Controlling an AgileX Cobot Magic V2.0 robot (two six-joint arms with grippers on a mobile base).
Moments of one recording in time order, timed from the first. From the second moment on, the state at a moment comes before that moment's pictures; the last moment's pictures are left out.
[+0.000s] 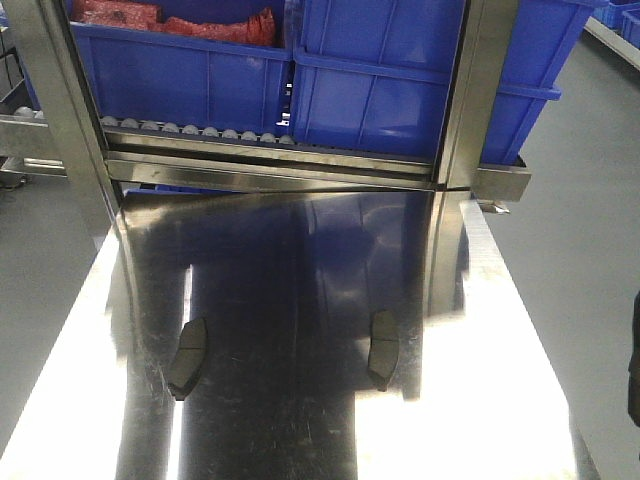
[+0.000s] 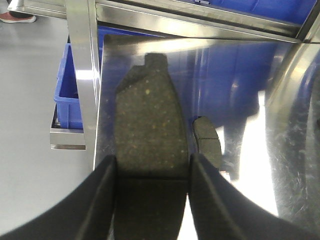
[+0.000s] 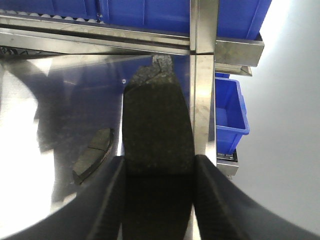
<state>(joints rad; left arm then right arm) -0.11 0.40 -0.41 -0.05 0.55 -0.09 0.19 0.43 -0.45 -0.03 0.50 0.10</state>
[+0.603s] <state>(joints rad) -0.11 0.40 -0.41 -0.05 0.56 -0.09 0.19 0.43 -0.45 -0.03 0.51 0.10</state>
